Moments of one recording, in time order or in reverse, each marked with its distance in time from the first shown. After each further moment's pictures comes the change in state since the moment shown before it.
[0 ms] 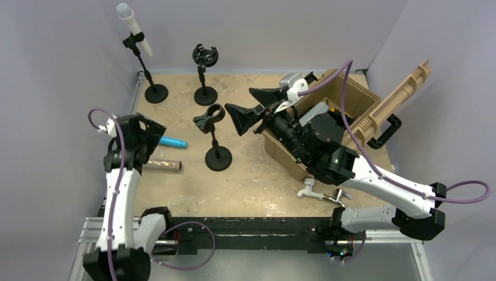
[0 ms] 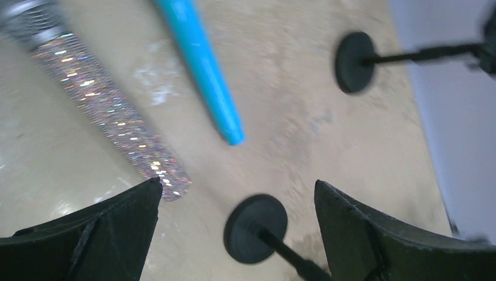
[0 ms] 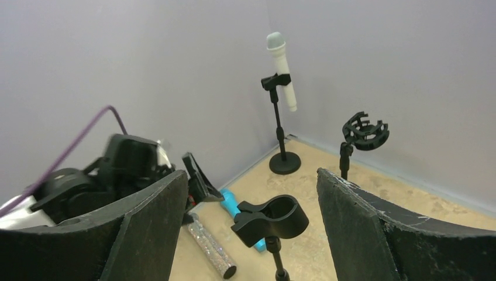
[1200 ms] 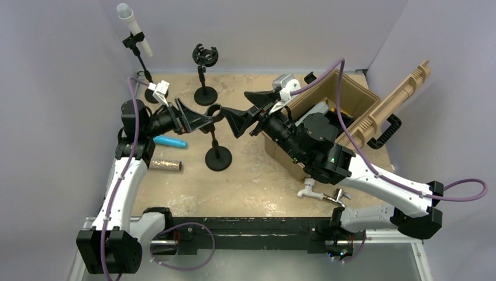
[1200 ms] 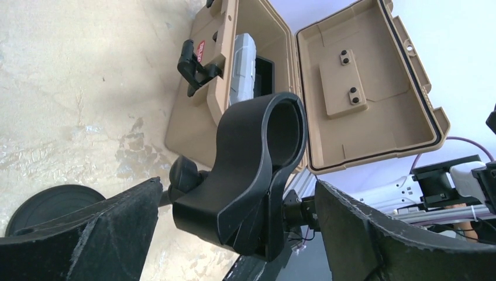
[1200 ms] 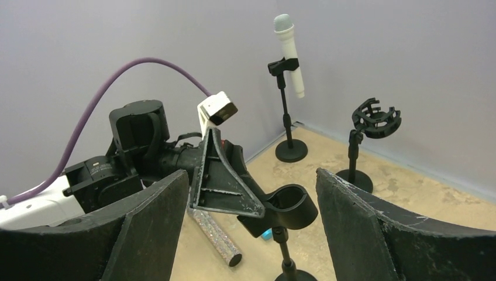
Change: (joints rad) left arm -0.132 0.017 -0.056 0.726 1.171 0.282; right arm 0.000 0.035 0.006 -0.037 -0.024 0.032
